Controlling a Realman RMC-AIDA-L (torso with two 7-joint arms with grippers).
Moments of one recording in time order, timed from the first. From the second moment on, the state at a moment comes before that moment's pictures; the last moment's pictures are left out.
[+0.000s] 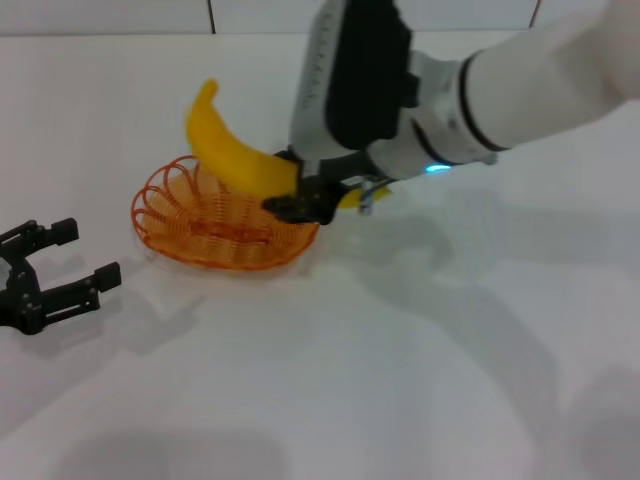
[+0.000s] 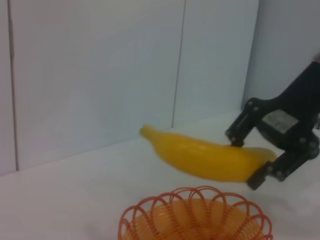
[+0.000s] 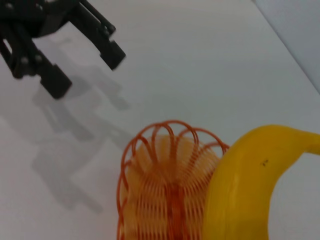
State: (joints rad) left arm -0.18 -2.02 0.92 0.81 1.65 1.47 -1.24; right arm 0.64 2.05 -1.80 -1.29 -2.34 -1.00 2.22
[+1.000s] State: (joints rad) left arm -0.19 -2.02 0.92 0.80 1.65 1.47 -1.24; right arm 0.80 2.05 -1.97 -1.06 -2.22 -0.78 2.21
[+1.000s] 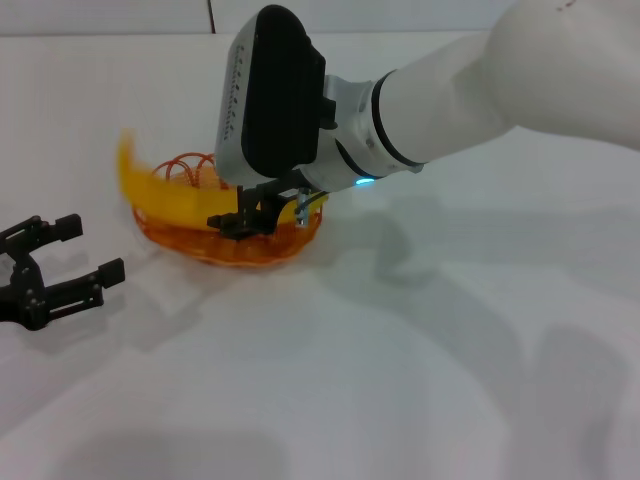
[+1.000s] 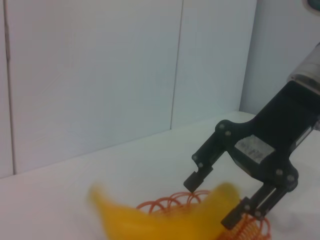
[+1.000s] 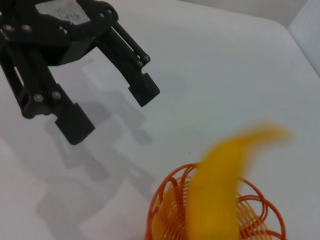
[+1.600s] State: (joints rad) left arm -0.19 -2.03 0.91 0.80 1.67 1.47 -1.24; right arm 0.55 2.04 -1.81 -1.32 -2.17 -0.85 2.05
